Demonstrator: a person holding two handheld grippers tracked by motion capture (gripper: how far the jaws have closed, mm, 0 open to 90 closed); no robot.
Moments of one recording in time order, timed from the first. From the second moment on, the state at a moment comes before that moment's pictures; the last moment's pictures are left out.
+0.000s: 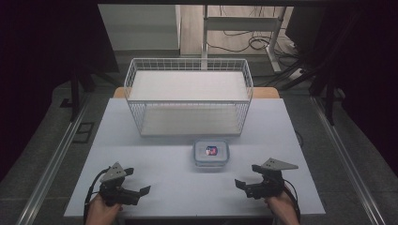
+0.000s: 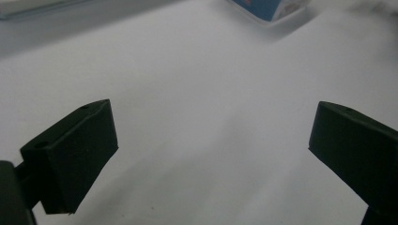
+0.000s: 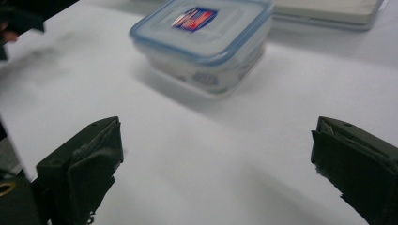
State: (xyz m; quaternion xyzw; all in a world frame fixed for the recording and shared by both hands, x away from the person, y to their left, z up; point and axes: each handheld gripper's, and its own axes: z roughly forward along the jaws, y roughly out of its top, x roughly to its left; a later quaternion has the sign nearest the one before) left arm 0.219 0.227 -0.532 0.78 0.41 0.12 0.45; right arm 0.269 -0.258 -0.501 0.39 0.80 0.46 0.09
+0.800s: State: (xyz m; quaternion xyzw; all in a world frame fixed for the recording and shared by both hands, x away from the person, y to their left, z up) left arm 0.219 0.230 -0.534 0.79 0.42 0.12 0.44; right arm 0.280 -0.247 -0.510 0.40 0.82 0.39 0.12
